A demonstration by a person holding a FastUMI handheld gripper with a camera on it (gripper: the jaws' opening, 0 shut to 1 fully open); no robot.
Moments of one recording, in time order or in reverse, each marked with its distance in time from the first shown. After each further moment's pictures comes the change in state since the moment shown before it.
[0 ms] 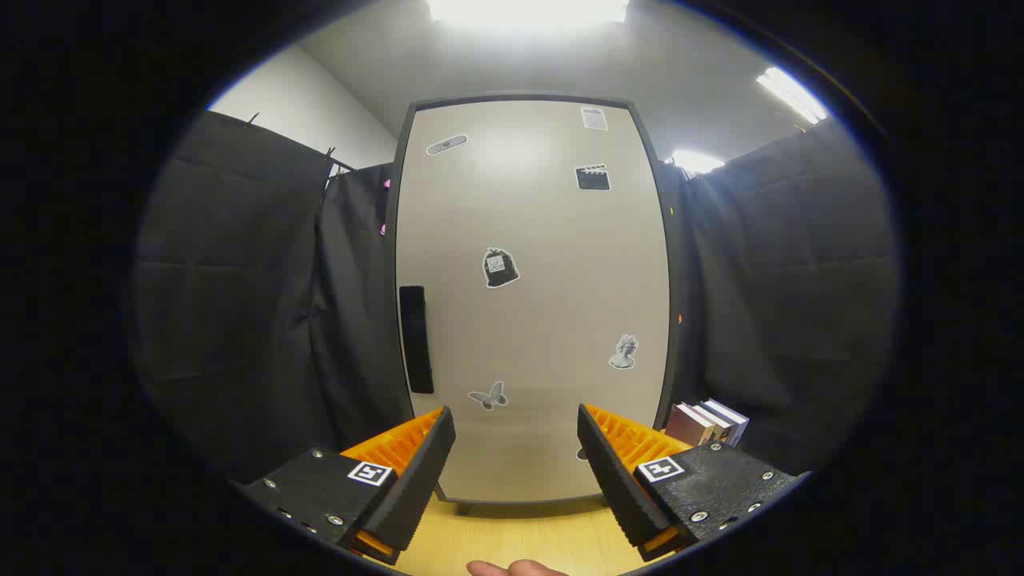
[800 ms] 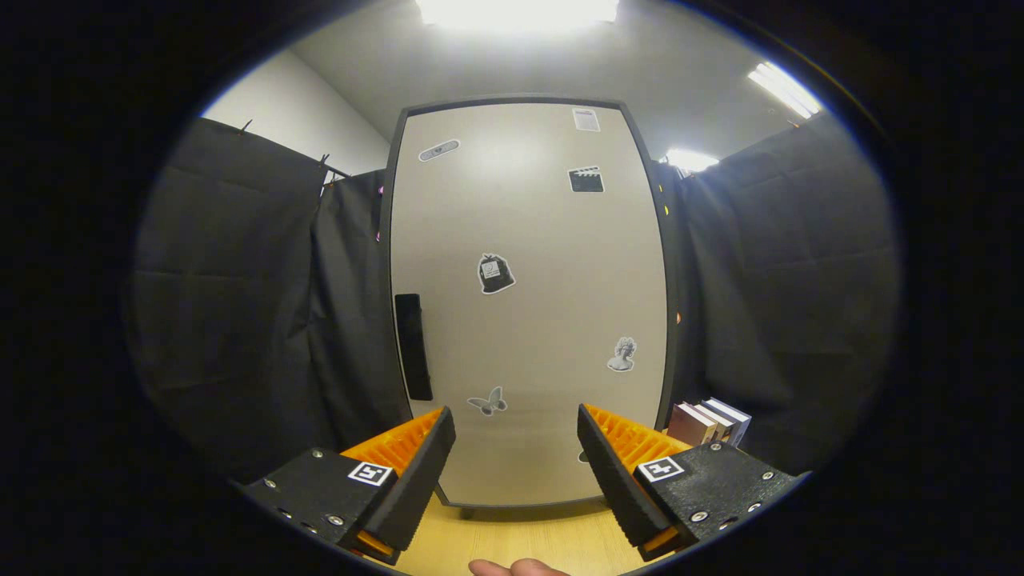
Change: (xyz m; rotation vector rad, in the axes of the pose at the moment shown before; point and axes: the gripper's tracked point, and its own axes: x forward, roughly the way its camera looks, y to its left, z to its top) arm 0.000 0.001 0.004 0.017 -0.001 -0.003
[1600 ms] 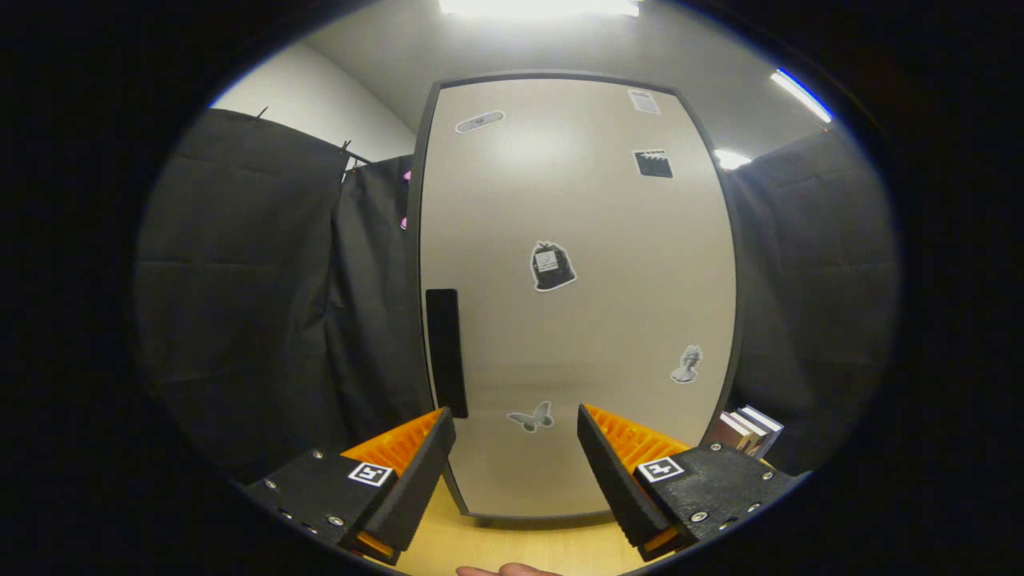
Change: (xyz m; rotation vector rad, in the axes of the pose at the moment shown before) arm 0.063 0.055 0.000 -0.041 0.035 0.095
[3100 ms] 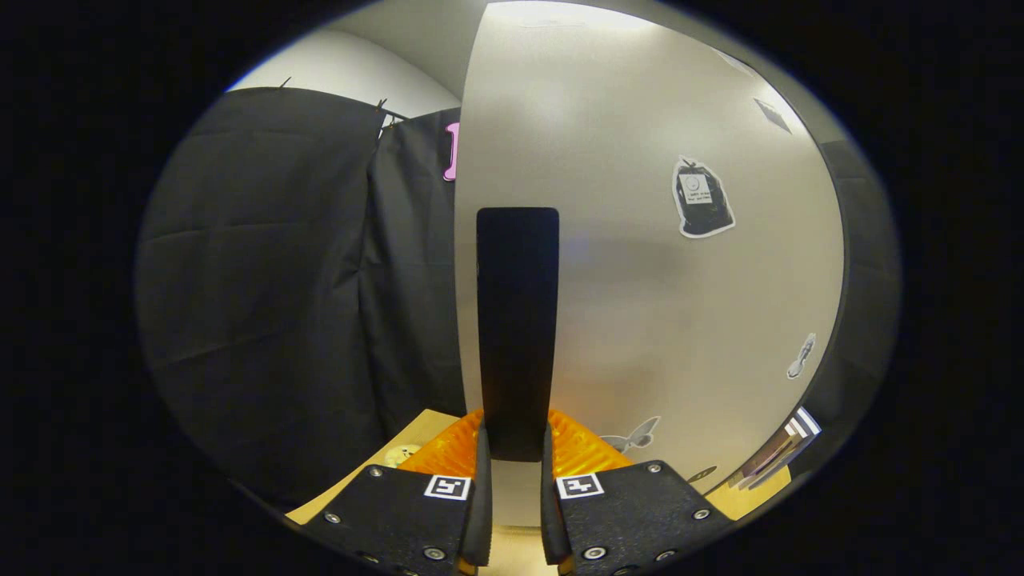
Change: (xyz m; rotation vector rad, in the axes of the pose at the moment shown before) arm 0.081 0.057 -0.035 -0.045 0.151 0.151
